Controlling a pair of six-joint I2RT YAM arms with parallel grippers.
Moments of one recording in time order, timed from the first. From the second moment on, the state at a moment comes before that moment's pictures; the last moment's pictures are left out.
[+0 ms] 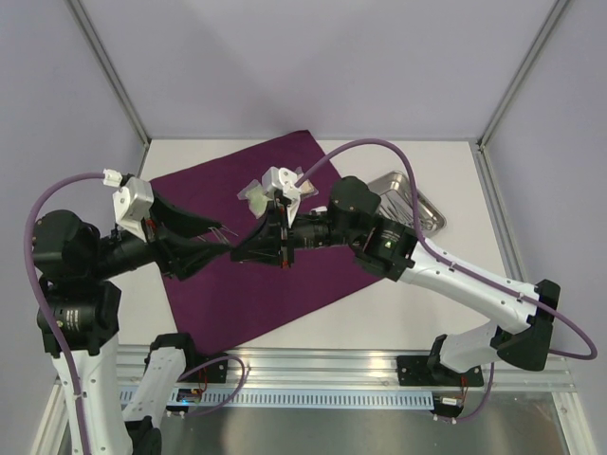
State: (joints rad) left arm 0.07 0.72 1.41 -0.67 1.21 -0.19; right arm 1.09 1.40 1.46 0.00 -0.59 0.20
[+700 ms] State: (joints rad) left arm 0.07 0.70 1.36 -0.62 1.14 -0.30; right arm 1.09 1.42 1.46 -0.02 -0.50 0.22
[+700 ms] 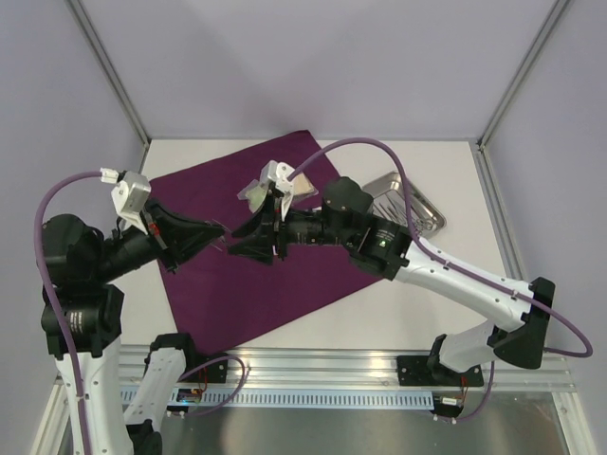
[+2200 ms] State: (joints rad) left arm 0.07 0.69 1.35 -0.88 0.55 -0.40; right arm 1.30 1.69 1.71 -0.10 0.25 0.09
